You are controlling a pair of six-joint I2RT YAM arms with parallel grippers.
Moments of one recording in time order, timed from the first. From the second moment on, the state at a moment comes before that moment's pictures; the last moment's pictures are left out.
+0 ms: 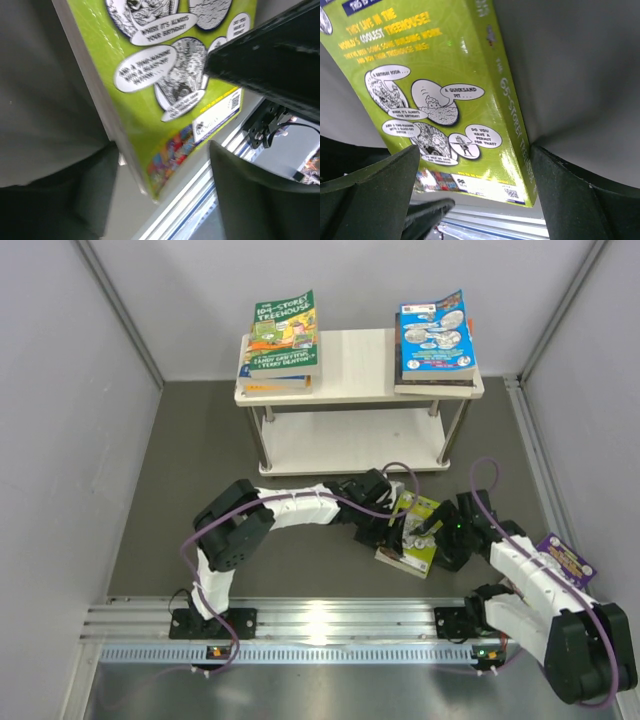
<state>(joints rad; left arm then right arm) -1.00 1.97 1.28 -0.27 0.43 -0.63 0.21 0.96 0.40 -0.55 -0.19 1.08</state>
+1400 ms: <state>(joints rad) -0.87 1.73 0.76 0.66 0.86 -1.45 0.21 0.51 0.42 -0.61 -0.30 1.22</state>
